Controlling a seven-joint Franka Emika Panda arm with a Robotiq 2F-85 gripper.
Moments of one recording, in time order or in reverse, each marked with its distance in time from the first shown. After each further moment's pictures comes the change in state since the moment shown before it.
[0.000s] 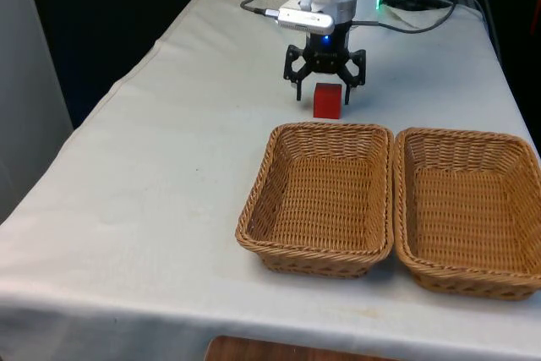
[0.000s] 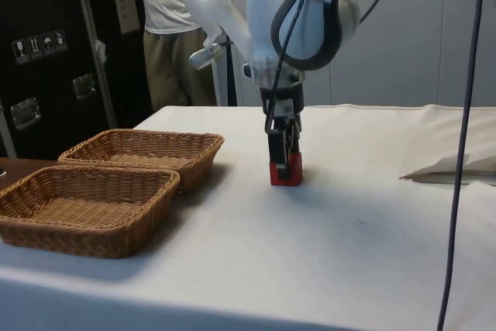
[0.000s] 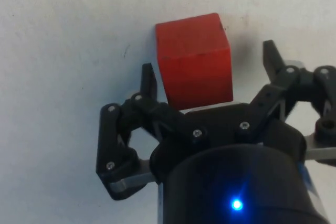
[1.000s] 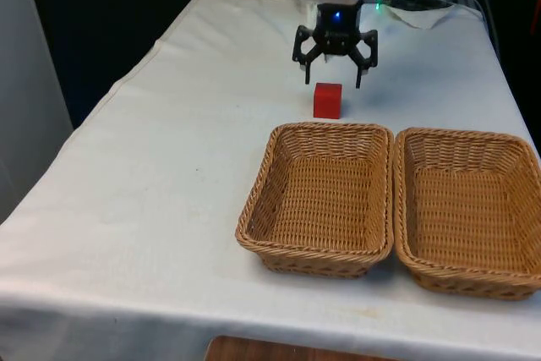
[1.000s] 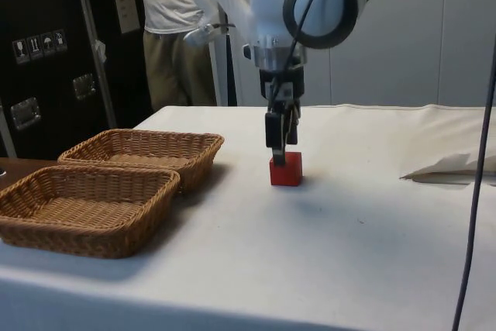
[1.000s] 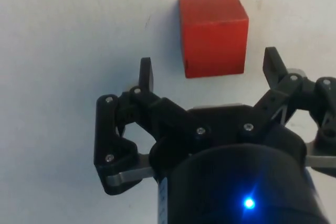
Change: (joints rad) arm 0.015 -0.127 0.001 -0.054 -0.104 -0.017 0.123
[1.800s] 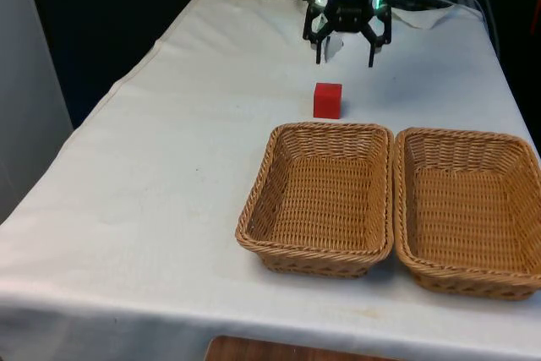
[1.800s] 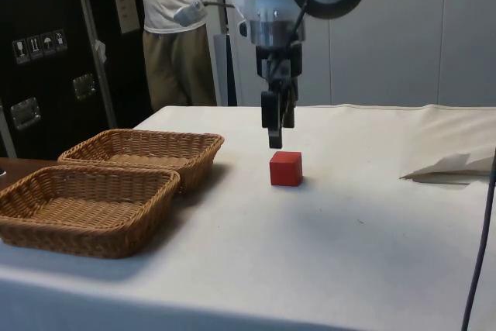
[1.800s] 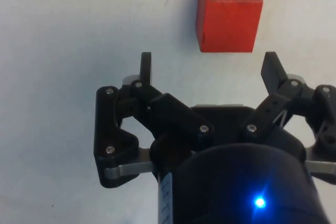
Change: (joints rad) arm 0.009 -0.122 0.015 -0.015 -0.091 -0.087 0.097
